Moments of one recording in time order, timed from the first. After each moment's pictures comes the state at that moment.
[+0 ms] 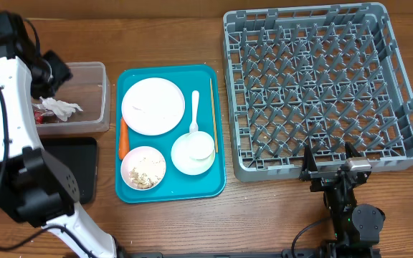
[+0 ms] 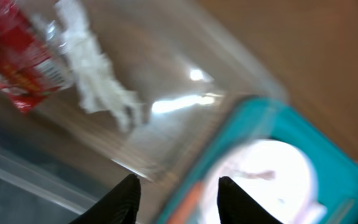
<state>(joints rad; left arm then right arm) 0.34 1.99 1.95 -1.18 0.12 -0.41 -0.05 0.01 0.02 -0.02 -0.13 0.06</state>
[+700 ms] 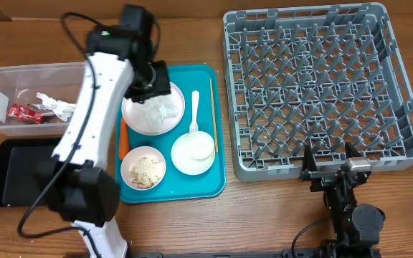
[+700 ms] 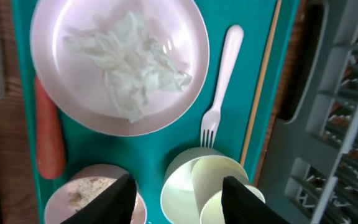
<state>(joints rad) -0.22 1.95 1.94 -1.37 0.10 -0.42 -0.05 0.01 0.02 -0.02 -0.13 0.06</state>
